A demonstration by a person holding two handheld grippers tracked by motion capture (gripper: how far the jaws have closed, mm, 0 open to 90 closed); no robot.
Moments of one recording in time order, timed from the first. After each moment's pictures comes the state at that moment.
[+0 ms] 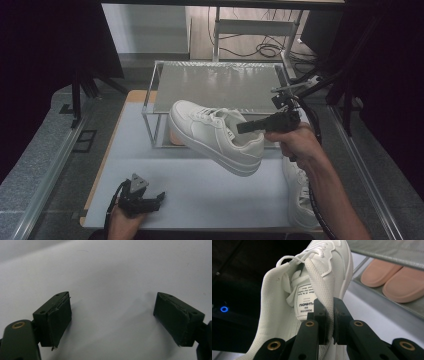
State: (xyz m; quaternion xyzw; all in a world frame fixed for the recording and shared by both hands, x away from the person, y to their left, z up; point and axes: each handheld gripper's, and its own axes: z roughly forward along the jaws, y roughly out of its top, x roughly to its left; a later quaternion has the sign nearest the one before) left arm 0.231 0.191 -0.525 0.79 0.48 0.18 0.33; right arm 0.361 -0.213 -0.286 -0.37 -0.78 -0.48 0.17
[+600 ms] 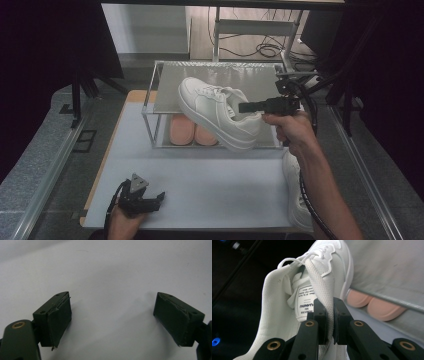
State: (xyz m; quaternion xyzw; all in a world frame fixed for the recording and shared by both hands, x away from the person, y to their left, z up) left arm 0.230 0.191 -0.525 0.79 0.48 0.18 0.33; right arm 0.391 -0.216 -0.278 -0.44 -0.72 -0.51 0.14
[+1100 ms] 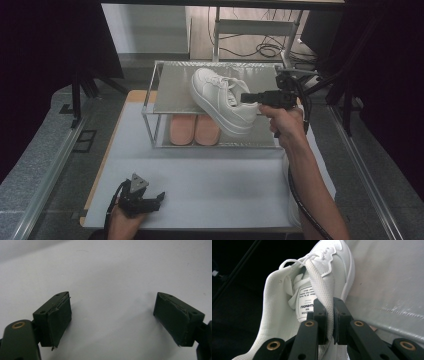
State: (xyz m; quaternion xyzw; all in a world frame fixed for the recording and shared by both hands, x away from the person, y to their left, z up) left arm 0.230 0.191 -0.525 0.79 0.48 0.18 0.33; right arm 0.418 -0.218 -0.292 -0.51 -0.67 -0.52 0.09
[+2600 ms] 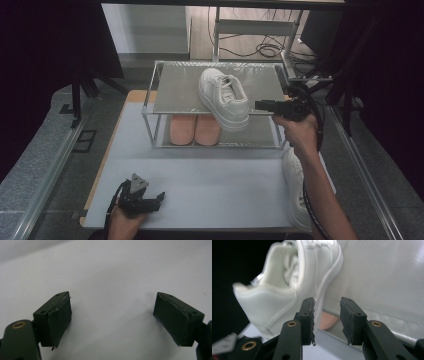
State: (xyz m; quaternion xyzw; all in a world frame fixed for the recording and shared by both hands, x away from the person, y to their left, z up) left arm 0.230 0.191 -0.525 0.79 0.48 0.19 0.33; right arm 0.391 -0.244 -0.296 -0.48 -0.73 -0.48 -0.07
